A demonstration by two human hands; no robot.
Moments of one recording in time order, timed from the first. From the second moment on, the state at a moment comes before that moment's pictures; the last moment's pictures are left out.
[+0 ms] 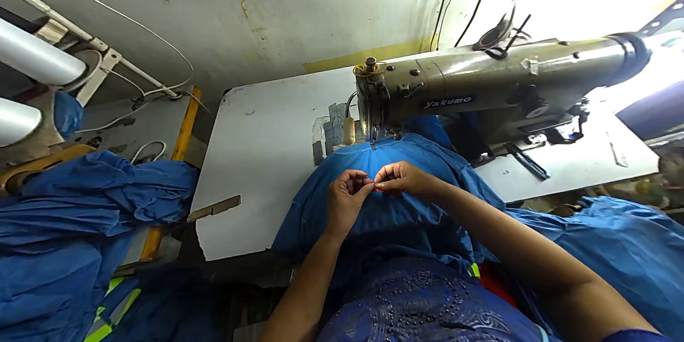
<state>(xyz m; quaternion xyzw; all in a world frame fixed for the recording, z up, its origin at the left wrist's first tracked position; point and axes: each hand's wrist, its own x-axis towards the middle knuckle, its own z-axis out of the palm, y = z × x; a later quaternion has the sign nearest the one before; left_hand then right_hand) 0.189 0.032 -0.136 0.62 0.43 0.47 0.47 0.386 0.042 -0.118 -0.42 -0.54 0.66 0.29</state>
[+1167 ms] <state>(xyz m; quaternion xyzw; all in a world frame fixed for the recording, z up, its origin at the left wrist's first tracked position) 0.207 0.127 -0.171 0.73 0.52 0.39 0.21 0.384 0.105 -0.157 -0.66 -0.62 0.23 0.37</state>
